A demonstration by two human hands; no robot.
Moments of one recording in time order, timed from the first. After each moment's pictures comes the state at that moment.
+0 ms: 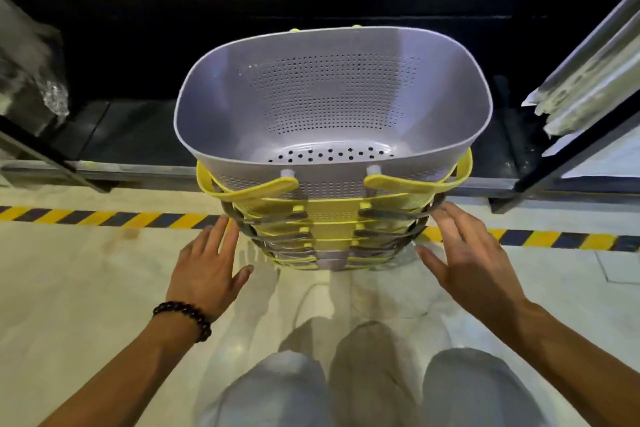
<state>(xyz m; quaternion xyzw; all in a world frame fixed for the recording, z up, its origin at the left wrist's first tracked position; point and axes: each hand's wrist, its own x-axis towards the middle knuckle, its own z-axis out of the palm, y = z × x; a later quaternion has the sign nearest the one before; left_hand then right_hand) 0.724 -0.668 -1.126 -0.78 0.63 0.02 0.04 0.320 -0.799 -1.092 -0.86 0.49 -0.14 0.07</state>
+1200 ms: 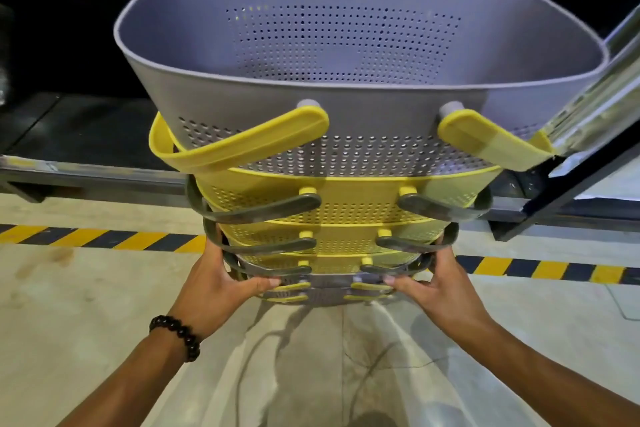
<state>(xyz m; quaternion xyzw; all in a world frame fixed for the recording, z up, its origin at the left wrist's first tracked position) 0.709 -0.715 -1.204 -0.69 0.51 0.31 -0.41 0.363 -0.813 -1.188 -0.68 0.52 -0.28 0.43</state>
